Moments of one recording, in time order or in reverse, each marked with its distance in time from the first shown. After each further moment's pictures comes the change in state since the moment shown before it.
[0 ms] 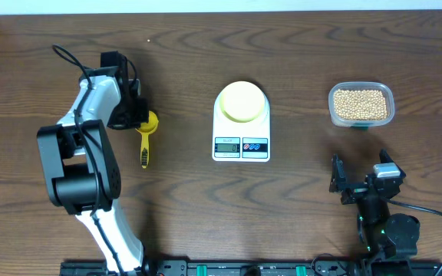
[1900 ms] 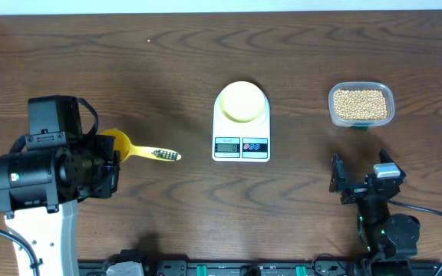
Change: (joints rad) left arm 0.000 -0.904 0.003 -0.631 0.103 -1.386; right arm 0.000 0.000 0.000 0.016 -0.006 0.000
